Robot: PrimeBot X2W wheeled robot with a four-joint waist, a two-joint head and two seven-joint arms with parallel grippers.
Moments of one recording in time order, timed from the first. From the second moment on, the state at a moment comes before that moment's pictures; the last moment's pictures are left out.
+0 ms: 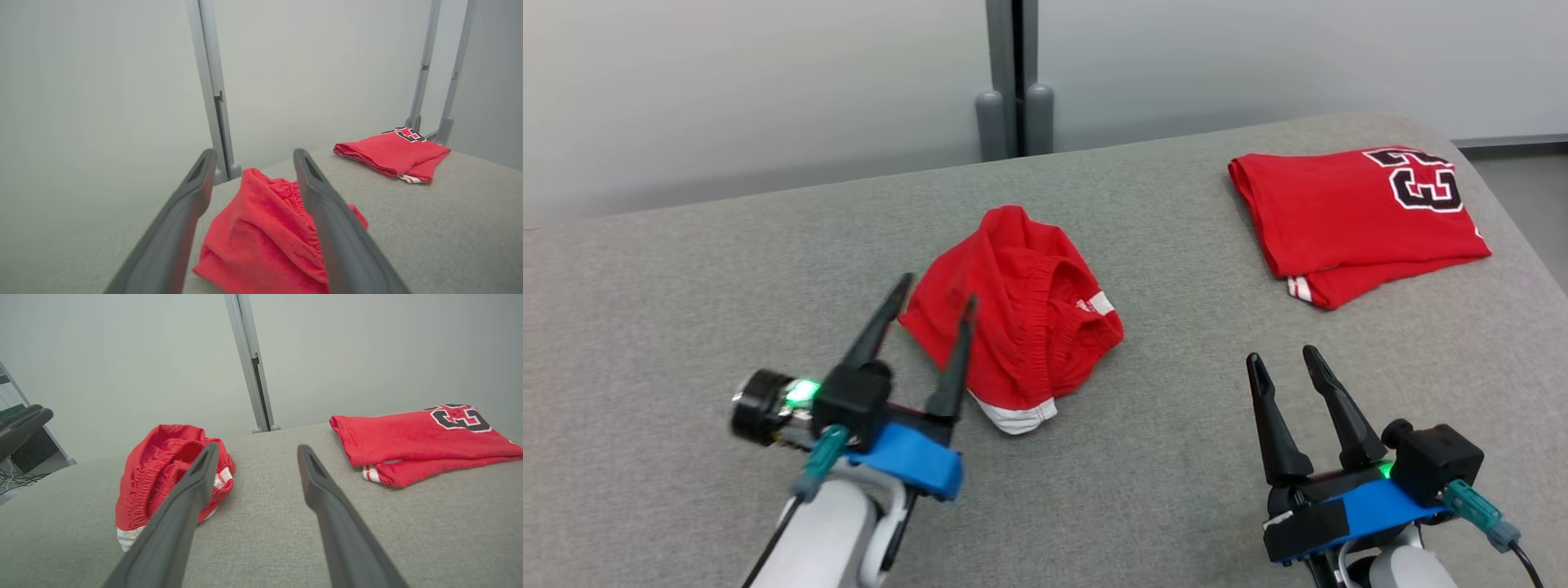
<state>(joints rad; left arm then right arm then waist) -0.36 0.18 -0.49 0.35 -0.24 0.00 -0.26 -0.13 -0.05 0.13 0.22 0.29 0.13 -0.26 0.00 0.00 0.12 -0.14</state>
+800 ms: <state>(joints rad) 0.03 0.15 -0.07 0.08 -0.13 0.05 -0.26 -0.06 -0.05 0.09 0.24 0.27 0.13 -0.26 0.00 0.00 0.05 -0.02</state>
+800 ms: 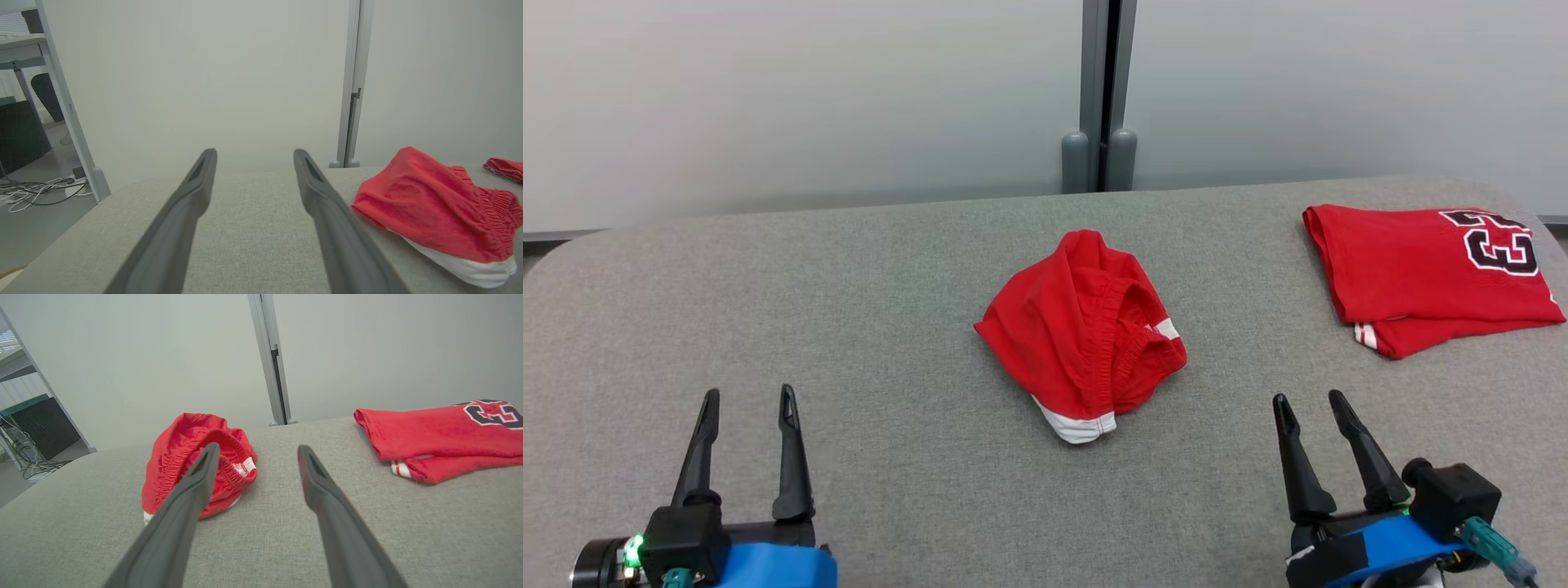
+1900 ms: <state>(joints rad) 0.08 0.09 0.03 0.16 -0.05 -0.04 -0.26 0.00 -0.05 0.07 0.25 0.24 0.13 -0.26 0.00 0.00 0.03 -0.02</state>
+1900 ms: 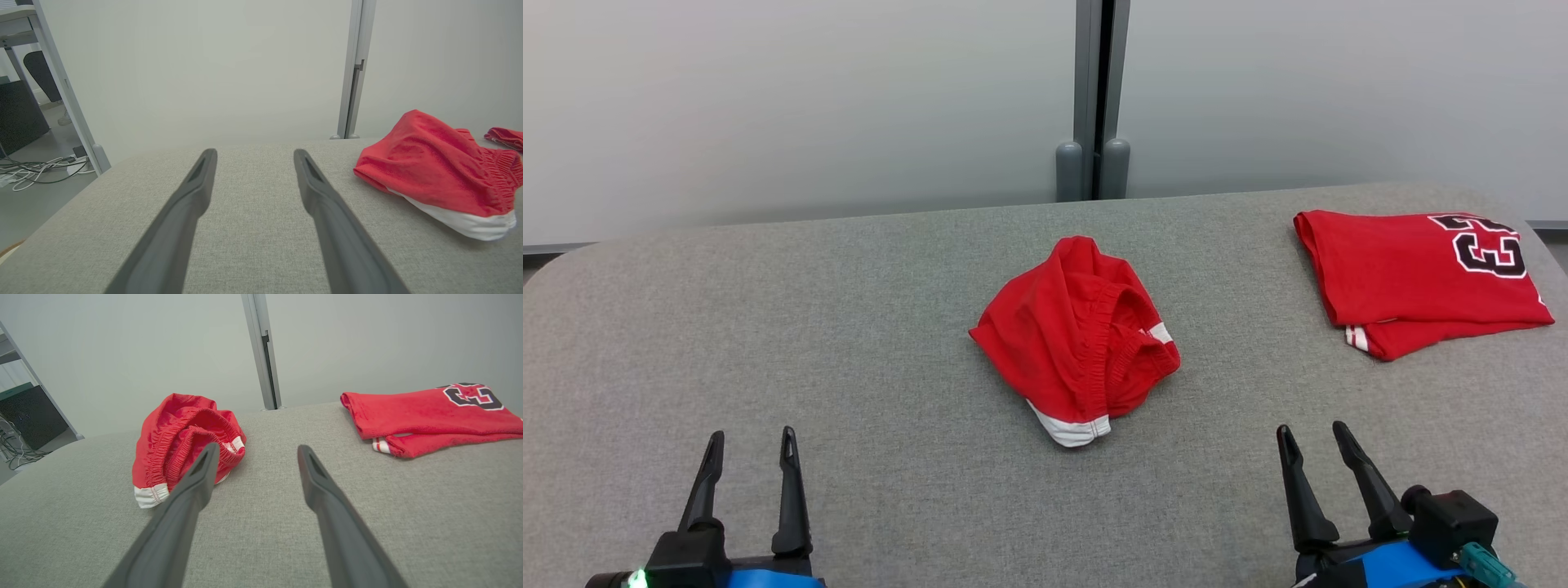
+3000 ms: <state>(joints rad) -0.03 0.06 -0.01 0.16 -0.04 -0.06 -0.26 -0.54 -0.14 0.13 0.66 0.18 0.13 -0.26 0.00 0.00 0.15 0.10</state>
